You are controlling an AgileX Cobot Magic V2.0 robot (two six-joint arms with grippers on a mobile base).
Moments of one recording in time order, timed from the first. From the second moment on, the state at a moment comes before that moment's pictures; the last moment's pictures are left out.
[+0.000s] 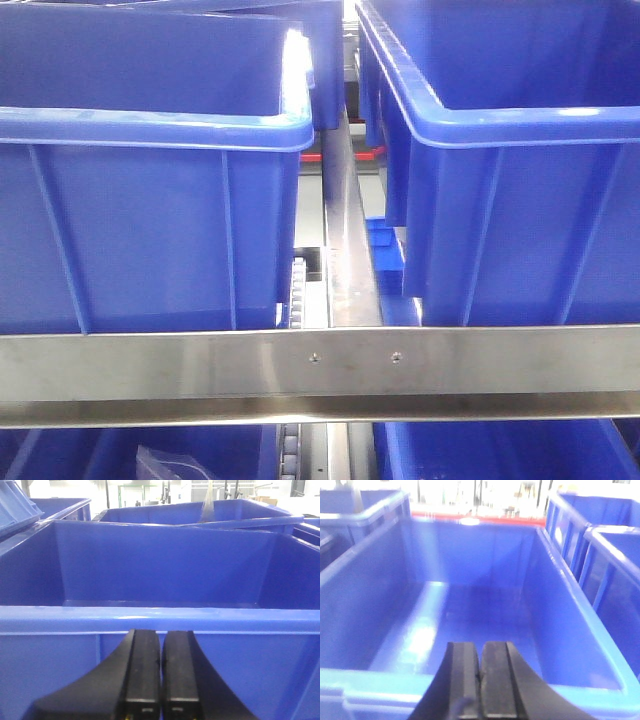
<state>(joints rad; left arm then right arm) -0.07 -0.01 0.00 0.00 0.00 -0.06 0.02 0.25 -0.16 0.07 -0.06 -0.05</state>
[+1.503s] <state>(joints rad) -0.07 -0.01 0.00 0.00 0.00 -0.06 0.02 -0.01 0.03 0.04 0.02 -0.05</state>
